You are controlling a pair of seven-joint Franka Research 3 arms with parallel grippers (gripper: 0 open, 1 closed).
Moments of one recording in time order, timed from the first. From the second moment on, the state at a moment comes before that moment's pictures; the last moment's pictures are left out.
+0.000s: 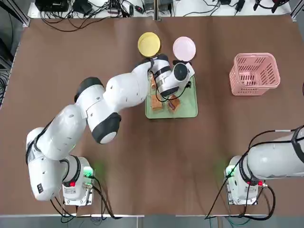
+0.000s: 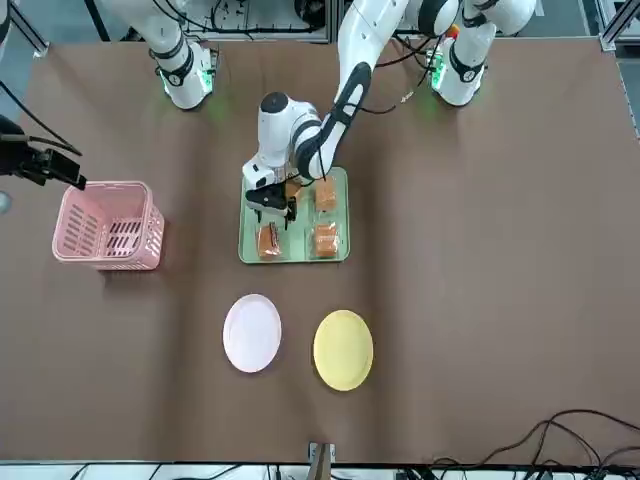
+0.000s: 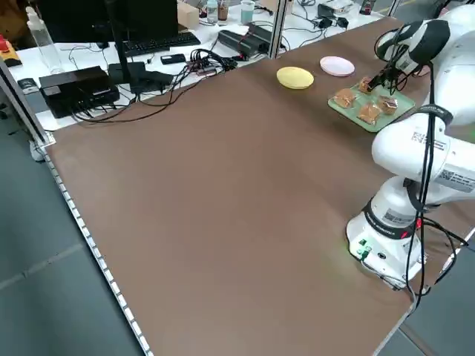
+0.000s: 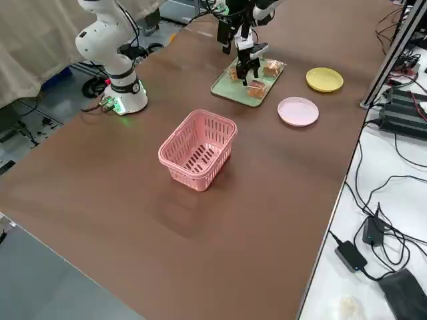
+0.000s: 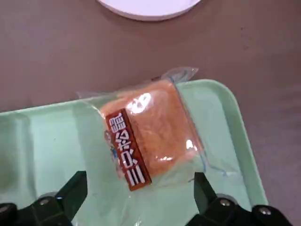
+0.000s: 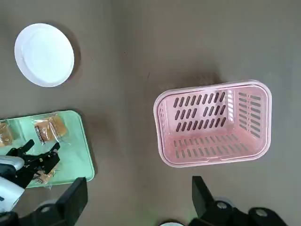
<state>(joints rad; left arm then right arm) -1.12 0.96 0.11 -1.28 0.24 2.57 -1.08 0.01 0.07 -0.05 -1.49 0.05 1.44 0.09</state>
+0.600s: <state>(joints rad) -1.10 0.99 0.12 -1.28 0.24 2.77 -1.10 0.01 0.07 -0.05 -1.49 0.05 1.44 0.09</state>
